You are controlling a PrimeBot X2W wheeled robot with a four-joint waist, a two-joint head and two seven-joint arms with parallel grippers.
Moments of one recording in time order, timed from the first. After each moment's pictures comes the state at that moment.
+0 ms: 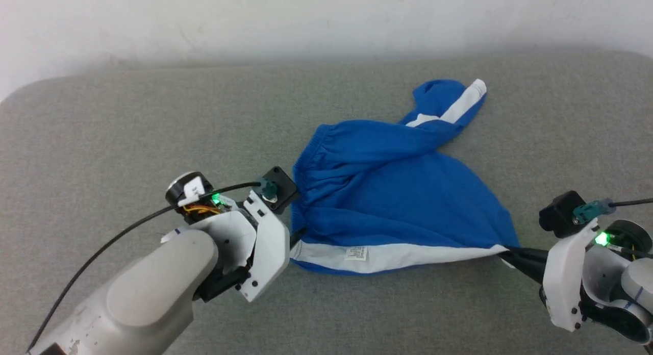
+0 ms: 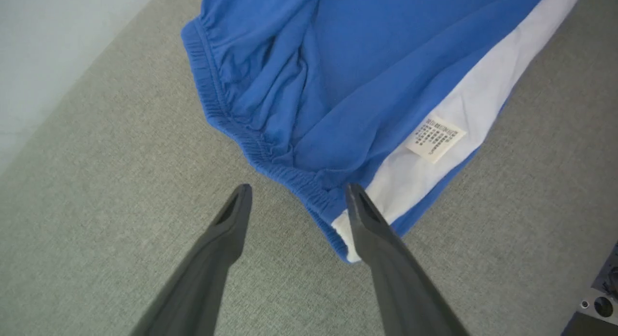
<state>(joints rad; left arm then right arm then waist) -0.66 0.52 -0.90 0.19 -0.55 -0.13 0.47 -0.59 -0.84 1.07 0.23 1.01 0.13 0.19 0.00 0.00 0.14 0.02</state>
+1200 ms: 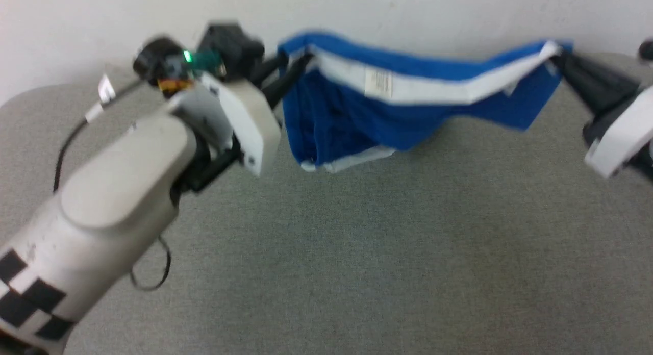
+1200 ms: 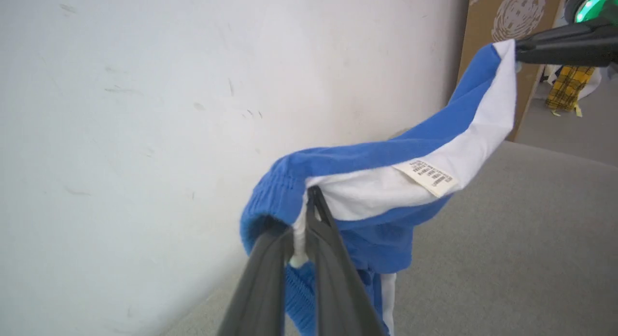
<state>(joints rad) -0.98 0.55 -0.94 0.20 -0.76 -0.03 0.09 -0.79 -0.79 0.73 0.20 0.86 0.13 -0.03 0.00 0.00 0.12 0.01</state>
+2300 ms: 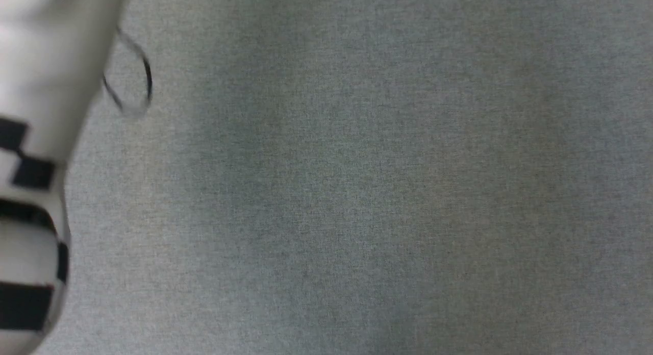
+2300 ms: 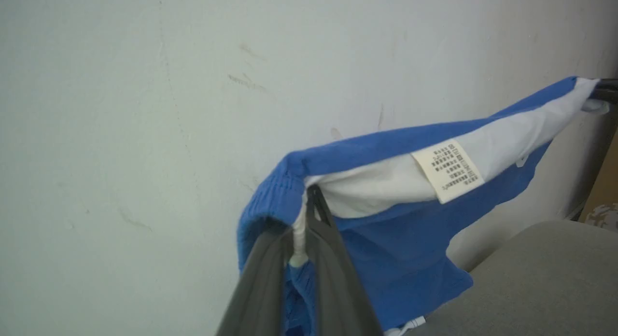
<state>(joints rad) -1.55 0.34 -0.75 0.73 -0.68 -0.04 -0.22 -1.53 -0.59 0.71 0.58 0.63 0.13 -0.07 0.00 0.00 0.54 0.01</state>
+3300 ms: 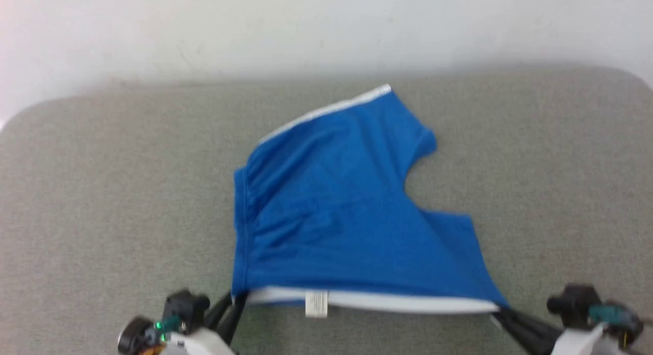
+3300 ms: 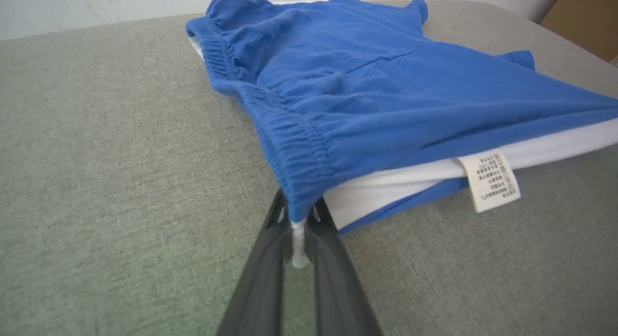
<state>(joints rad) -0.20 0.53 -0.78 0.31 -0.71 0.12 -0.26 -0.18 -0.75 0.79 0.18 0.74 0.13 -0.13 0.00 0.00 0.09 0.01</state>
